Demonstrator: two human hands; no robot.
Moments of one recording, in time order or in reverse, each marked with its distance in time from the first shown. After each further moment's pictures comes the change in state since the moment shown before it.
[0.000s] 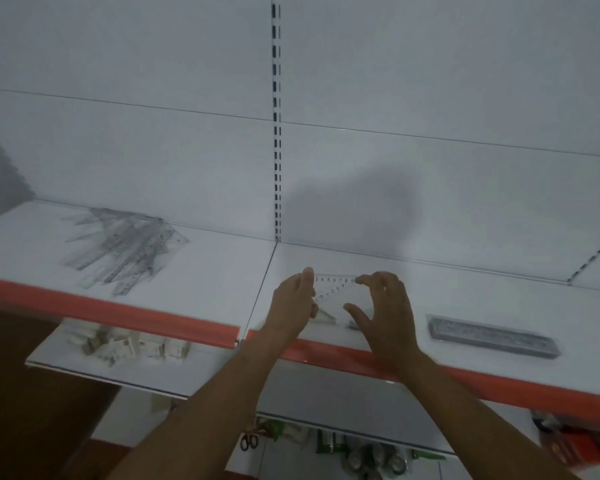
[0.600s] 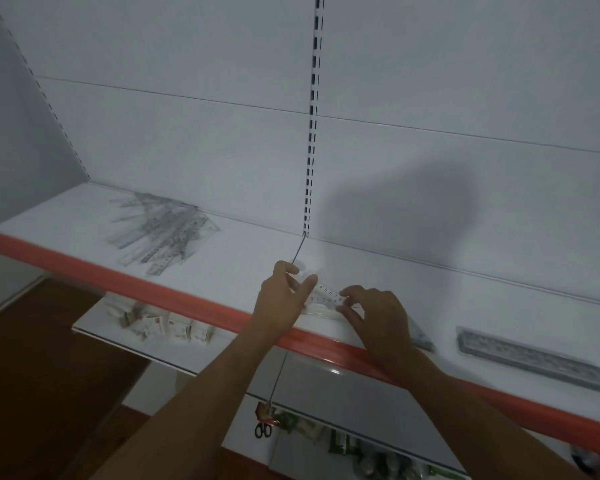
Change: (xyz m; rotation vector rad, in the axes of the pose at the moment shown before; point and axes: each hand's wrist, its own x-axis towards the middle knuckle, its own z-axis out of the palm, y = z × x) left_hand 0.000 -0.023 -0.042 0.229 0.170 0.023; right_hand 0.012 -0.021 0.035 0.056 -0.120 -0.140
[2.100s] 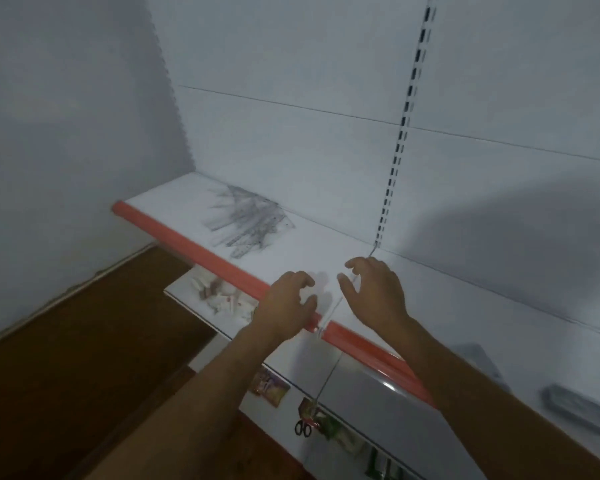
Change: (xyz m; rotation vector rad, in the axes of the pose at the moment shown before) left_hand -0.034 -0.028 -0.081 0.453 0.091 0.031; right_hand 0.070 -0.083 0.034 0.146 -0.267 -0.021
